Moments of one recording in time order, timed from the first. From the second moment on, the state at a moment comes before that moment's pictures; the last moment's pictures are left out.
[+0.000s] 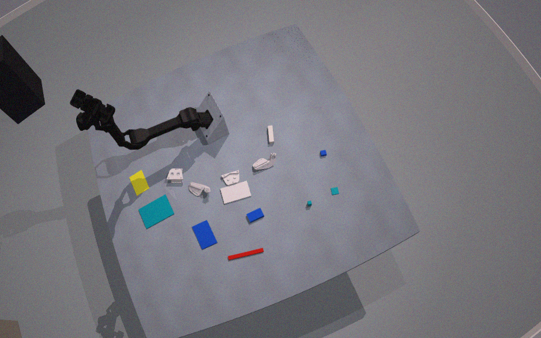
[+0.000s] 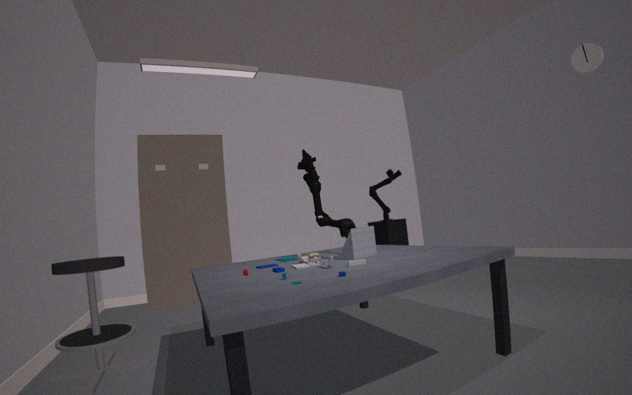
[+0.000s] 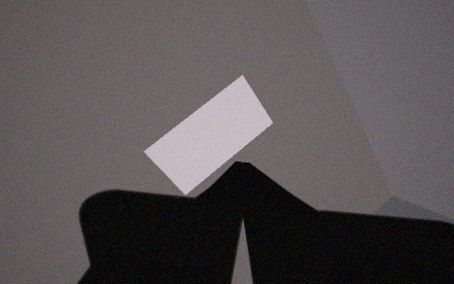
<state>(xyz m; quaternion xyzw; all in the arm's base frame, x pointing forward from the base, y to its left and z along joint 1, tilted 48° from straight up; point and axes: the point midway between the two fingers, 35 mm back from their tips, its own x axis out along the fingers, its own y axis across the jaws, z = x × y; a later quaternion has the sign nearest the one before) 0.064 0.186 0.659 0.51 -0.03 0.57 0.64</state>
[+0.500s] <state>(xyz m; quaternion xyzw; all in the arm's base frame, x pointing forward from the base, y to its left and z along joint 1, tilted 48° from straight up) 0.112 0.228 0.614 0.41 -0.03 0.49 0.77</state>
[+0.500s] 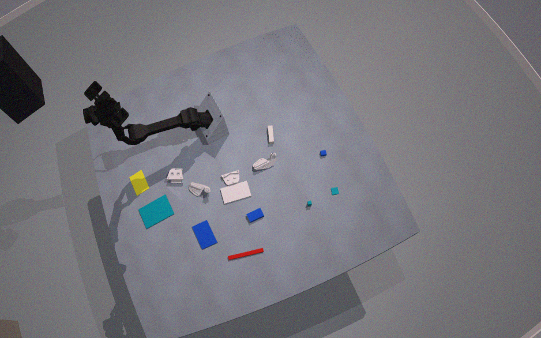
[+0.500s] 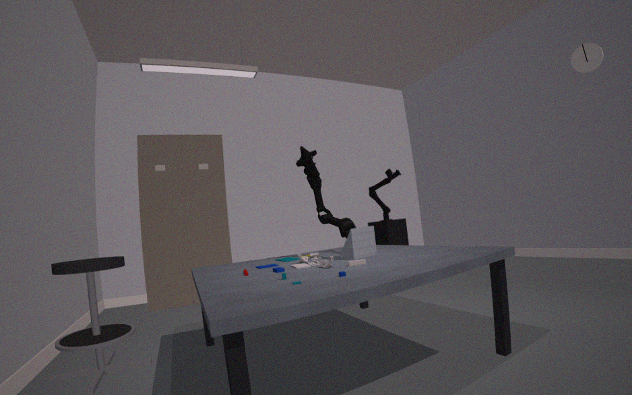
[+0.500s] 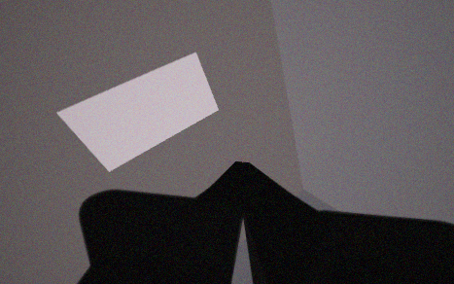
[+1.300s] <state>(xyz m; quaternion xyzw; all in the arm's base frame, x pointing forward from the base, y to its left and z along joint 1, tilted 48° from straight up) 0.192 0.249 0.543 0.28 0.00 0.36 0.89</state>
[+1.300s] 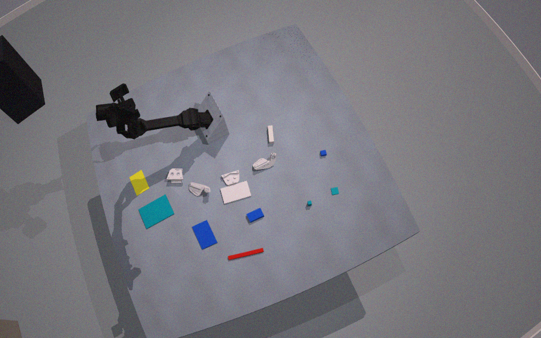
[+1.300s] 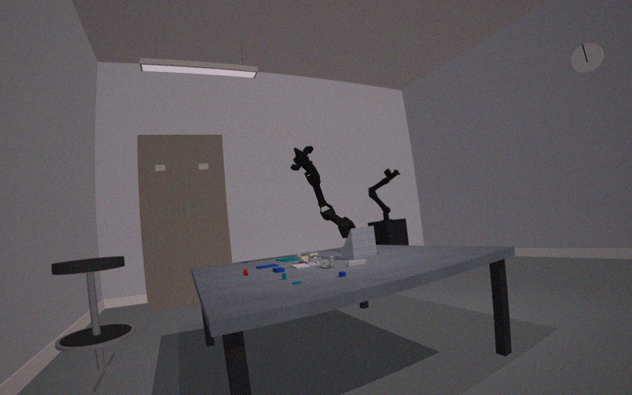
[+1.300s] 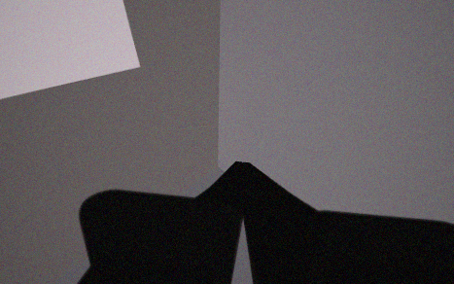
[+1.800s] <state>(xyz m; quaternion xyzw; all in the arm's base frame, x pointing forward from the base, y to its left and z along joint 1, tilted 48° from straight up) 0.242 0.243 0.494 0.18 0.04 0.28 0.94</state>
